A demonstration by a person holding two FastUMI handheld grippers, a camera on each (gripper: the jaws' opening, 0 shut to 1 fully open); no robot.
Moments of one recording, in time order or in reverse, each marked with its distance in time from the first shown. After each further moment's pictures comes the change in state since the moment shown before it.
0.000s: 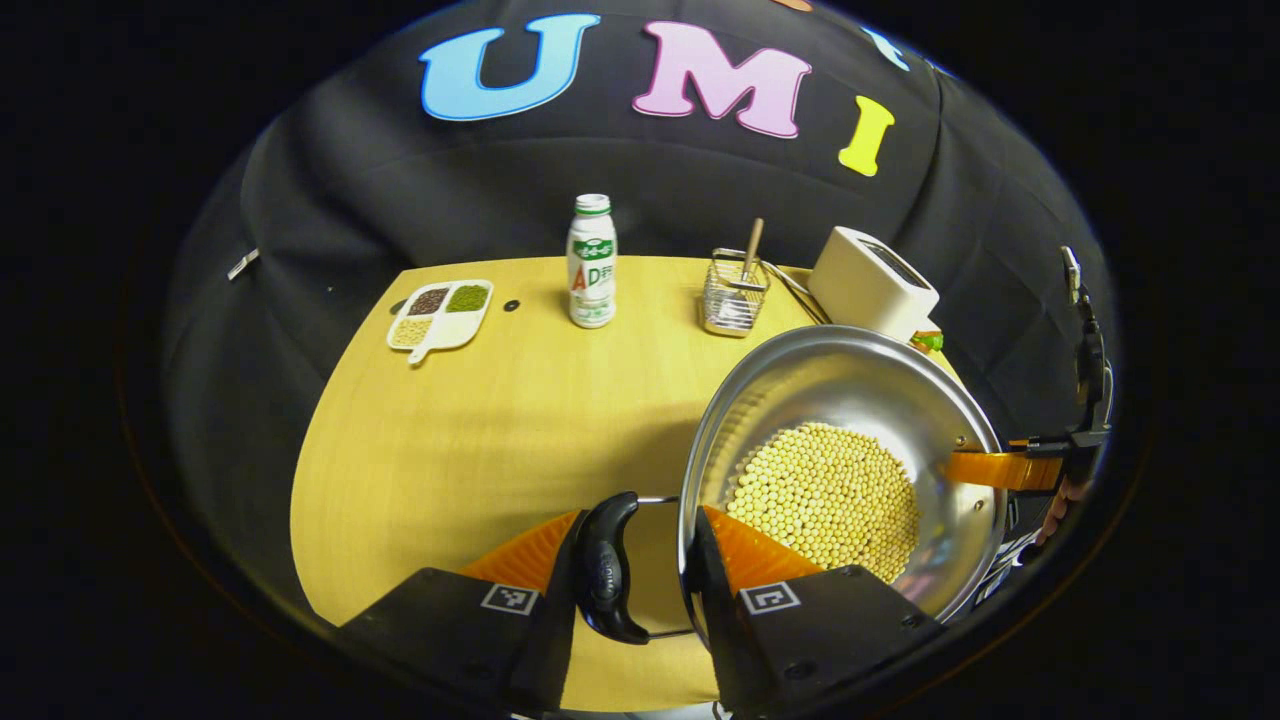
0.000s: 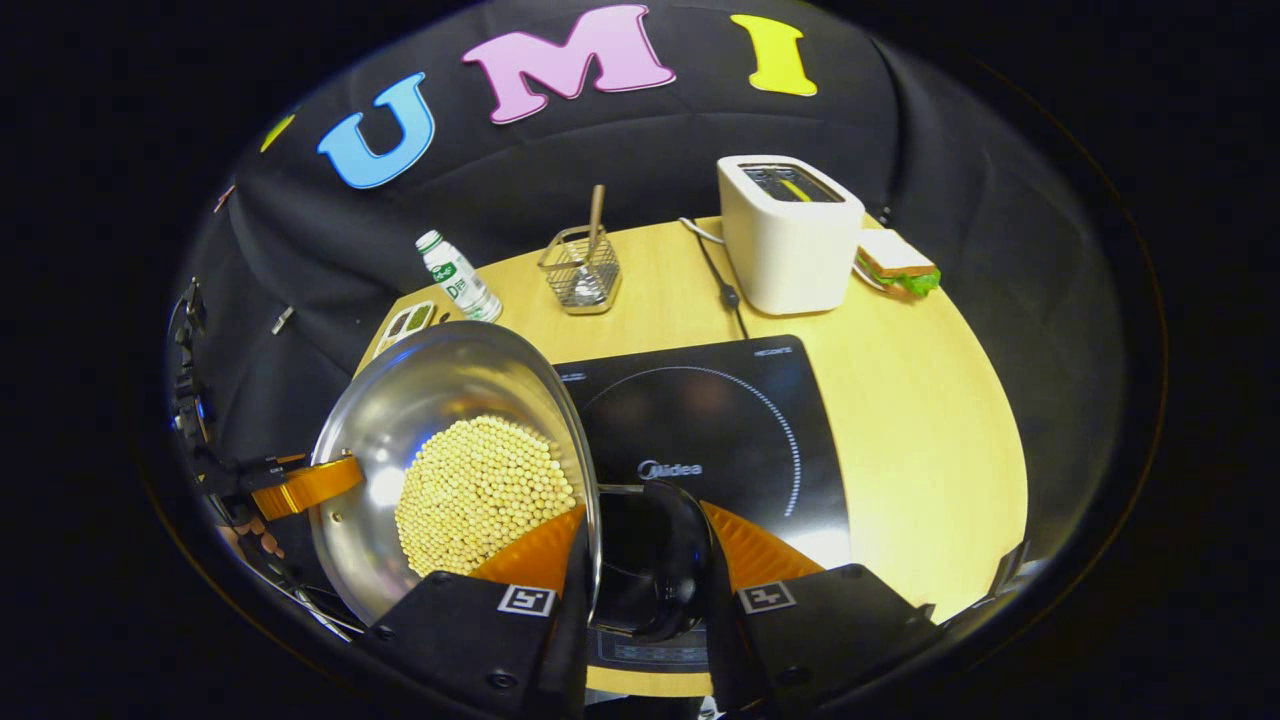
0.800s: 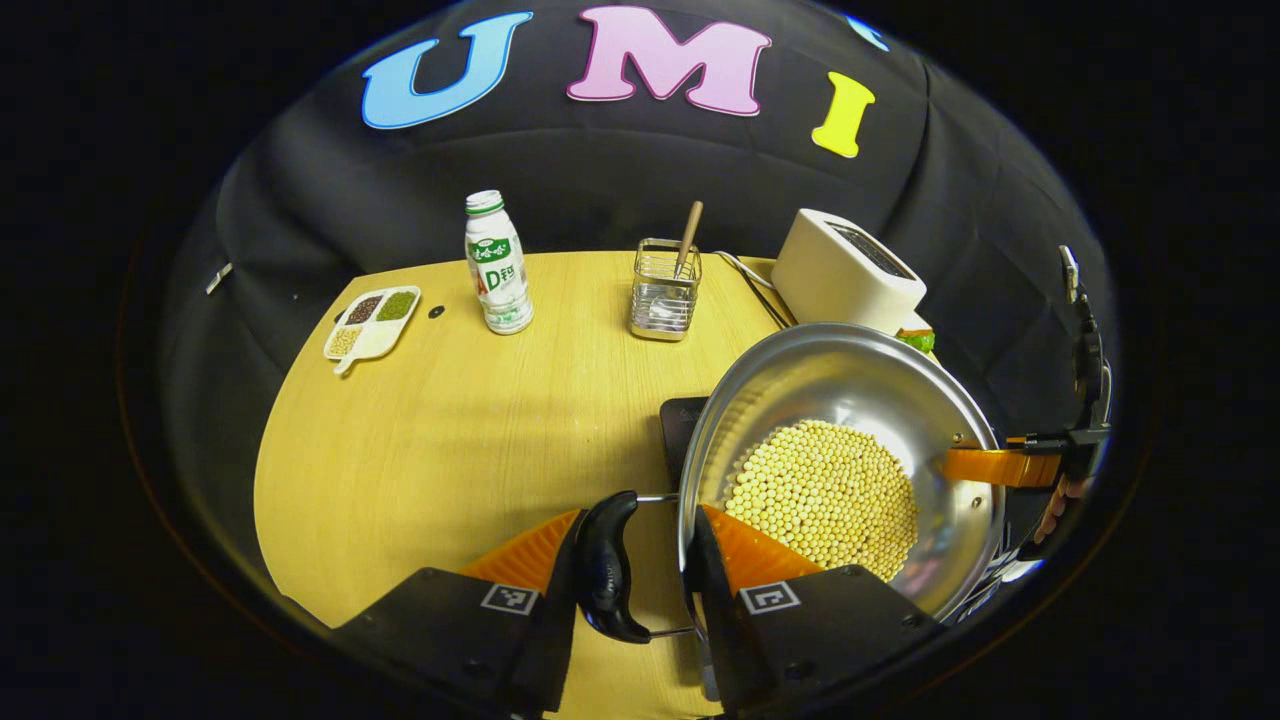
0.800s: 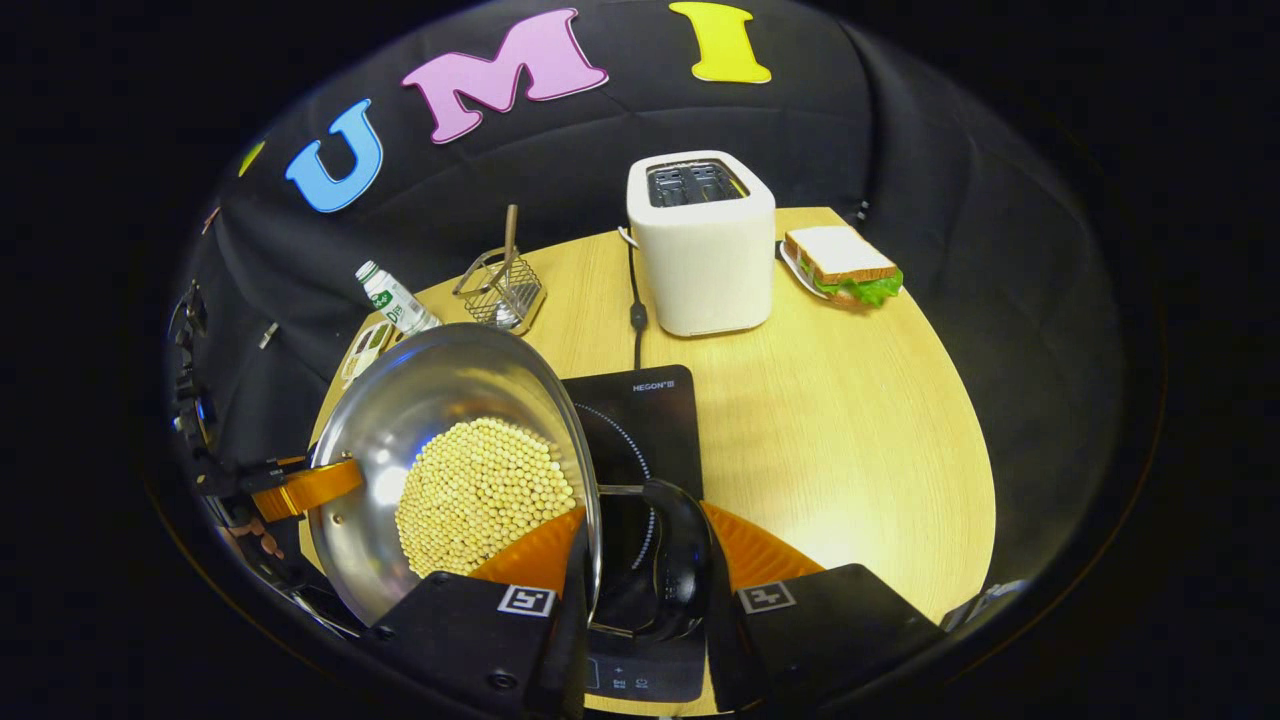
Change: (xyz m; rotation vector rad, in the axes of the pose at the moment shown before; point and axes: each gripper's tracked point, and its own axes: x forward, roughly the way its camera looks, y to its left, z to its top) left arm 0.057 -0.092 0.015 0.002 0.016 0.007; right arm 0.027 -0.102 0.030 0.014 0.014 0.011
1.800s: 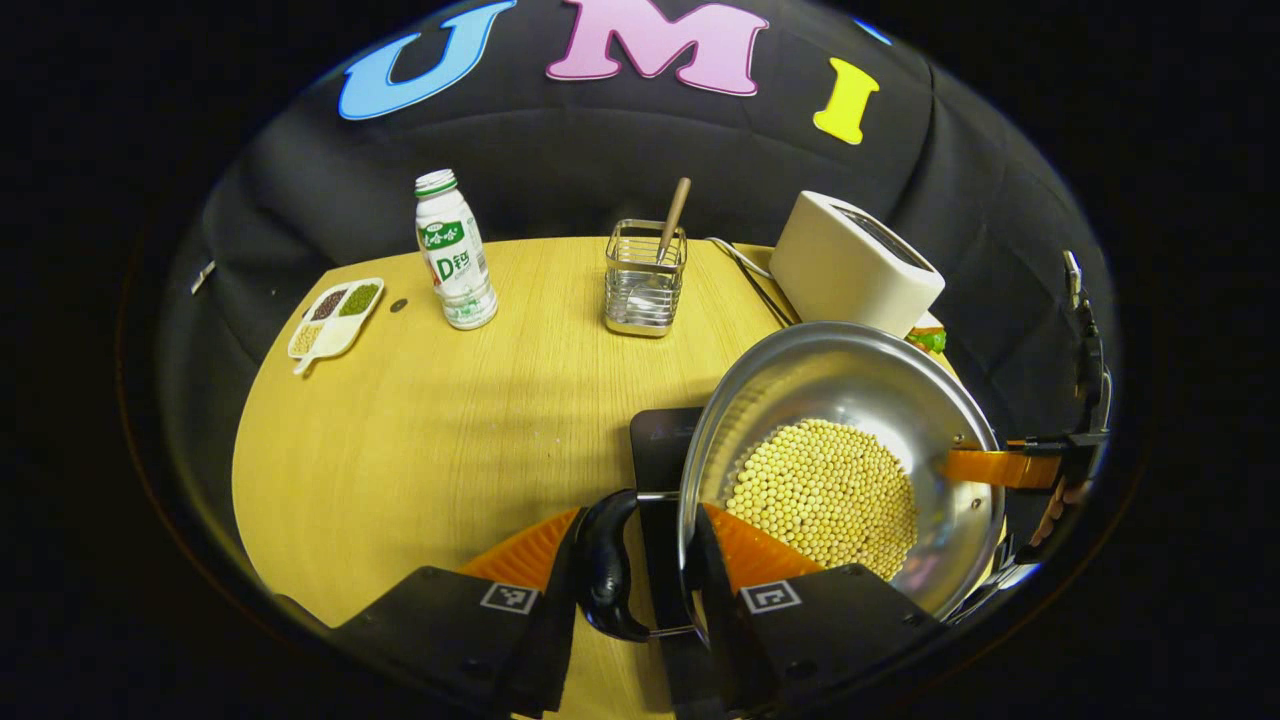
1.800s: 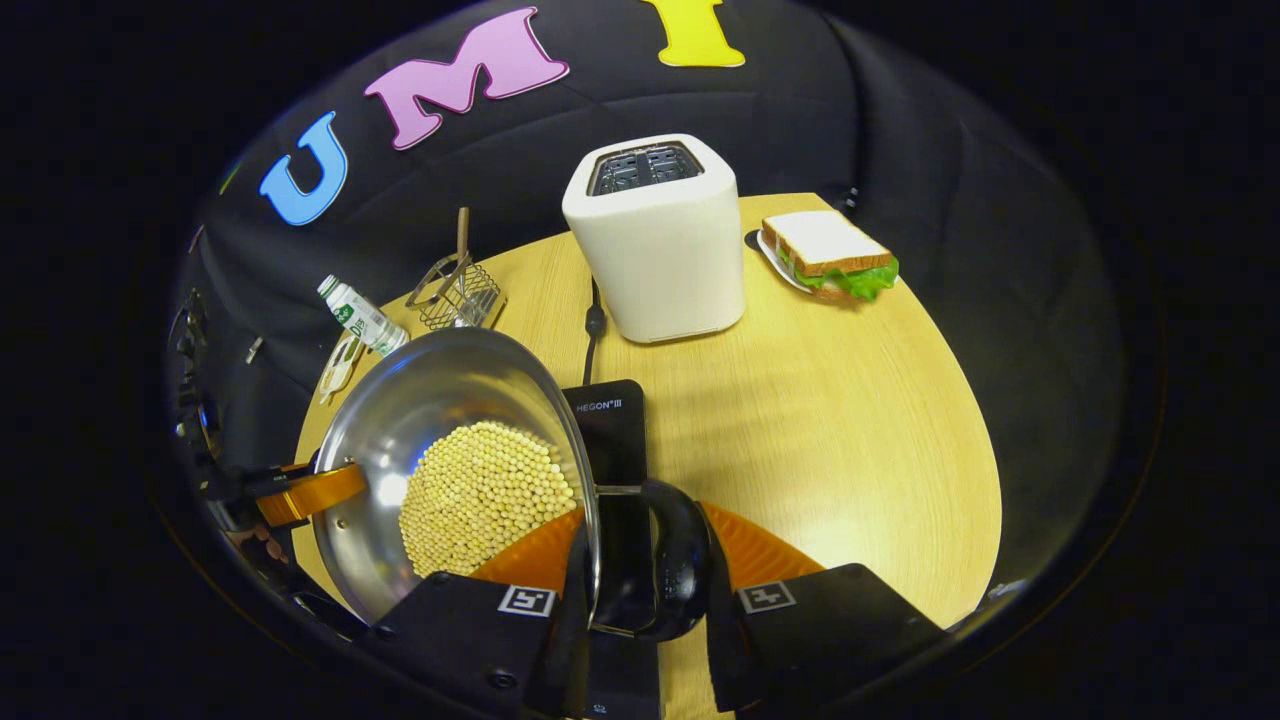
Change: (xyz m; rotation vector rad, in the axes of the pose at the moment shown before) left arm 0.051 -0.018 0.005 -0.016 0.008 -0.027; right arm 0.032 -0.032 0.010 0.031 0.005 -0.018
